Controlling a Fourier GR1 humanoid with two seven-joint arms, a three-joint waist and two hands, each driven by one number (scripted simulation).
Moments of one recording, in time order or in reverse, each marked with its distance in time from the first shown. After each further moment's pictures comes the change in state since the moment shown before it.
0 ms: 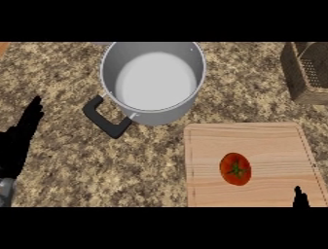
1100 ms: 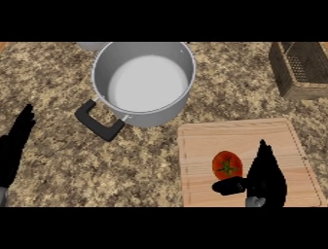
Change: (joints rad) left arm 0.068 -0.011 0.051 -0.008 -0.017 -0.016 -0.006; right arm -0.469 -0.004 -0.122 0.359 -0.152 0.148 0.076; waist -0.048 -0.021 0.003
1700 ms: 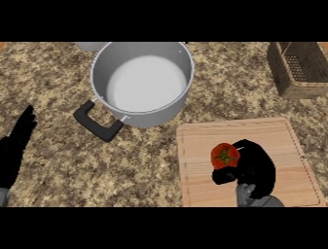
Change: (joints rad) left arm 0.009 -0.030 0.023 0.002 -0.028 -0.019 0.004; right arm -0.105 -0.002 0.012 0.090 -0.011 0.028 -0.017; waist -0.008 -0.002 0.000
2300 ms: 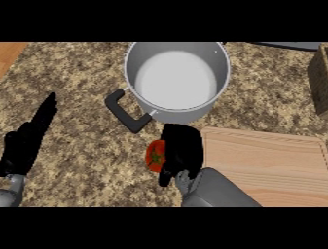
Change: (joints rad) left arm -0.105 -0.023 -0.067 -0.023 -0.025 -0.055 0.018; right arm -0.441 0.000 0.394 0.247 -0.203 0.070 -0.140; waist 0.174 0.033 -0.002
